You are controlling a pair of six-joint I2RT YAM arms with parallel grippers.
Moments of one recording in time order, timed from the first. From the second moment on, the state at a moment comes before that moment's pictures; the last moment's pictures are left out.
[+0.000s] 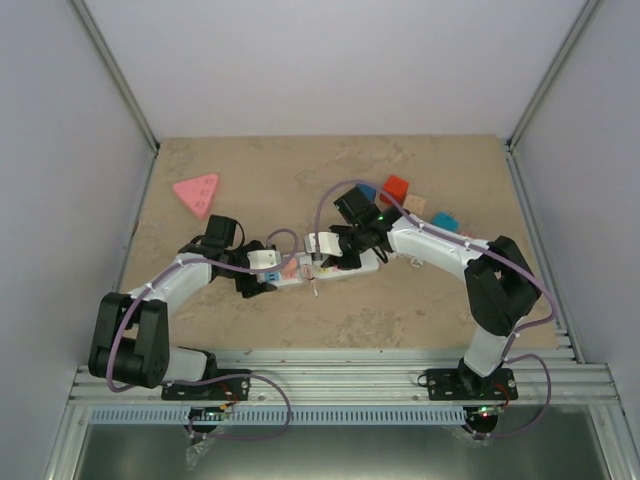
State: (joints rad) left arm -0.19 1.35 0.67 -0.44 0.54 1.12; right arm 0.75 1.77 1.28 -0.55 -0.40 -0.99
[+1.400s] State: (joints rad) left arm -0.19 1.35 0.67 -0.43 0.52 1.12; right arm 0.74 1.75 1.26 -0.54 -0.42 -0.99
